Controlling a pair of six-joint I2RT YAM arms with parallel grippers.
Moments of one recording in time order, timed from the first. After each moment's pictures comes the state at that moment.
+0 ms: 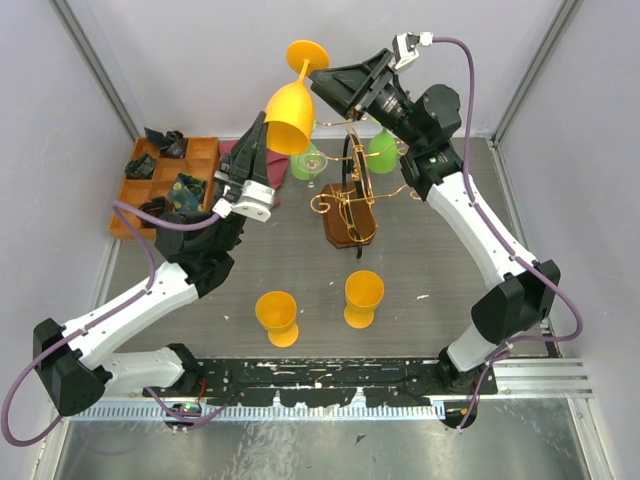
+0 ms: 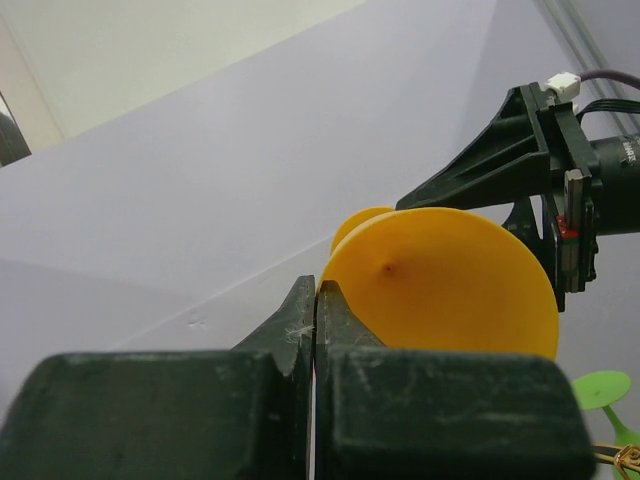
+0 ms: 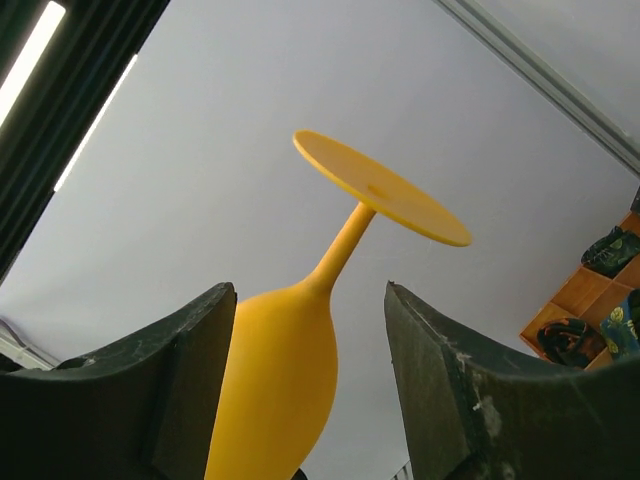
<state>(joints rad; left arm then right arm) -0.84 1.16 1.02 0.96 -0.10 0.83 0.43 1.59 1.67 0.41 -0.54 1.26</state>
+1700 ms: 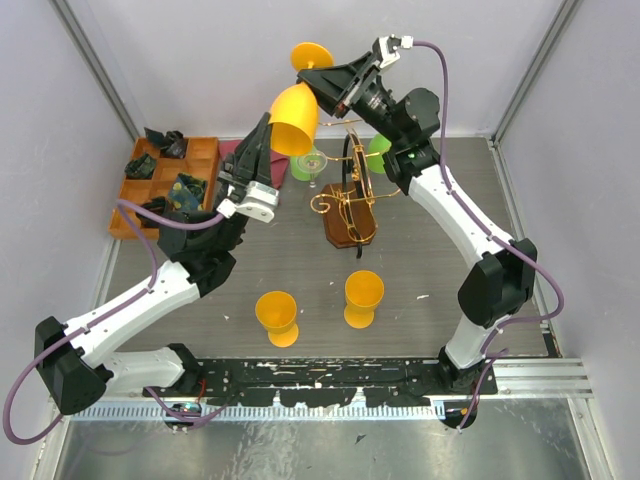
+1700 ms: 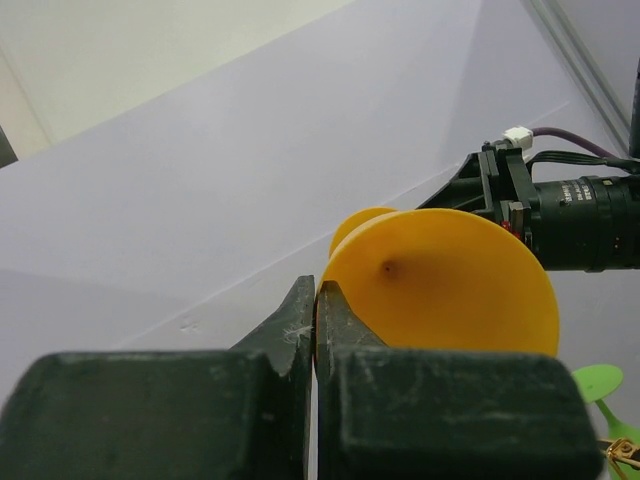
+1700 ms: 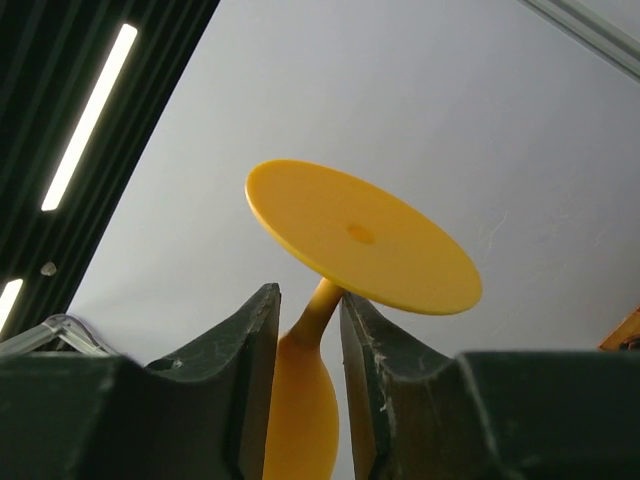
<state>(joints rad) -0.84 1.17 1.02 0.96 -0.08 0.84 0.45 1.72 1.70 0.61 -0.54 1.45</state>
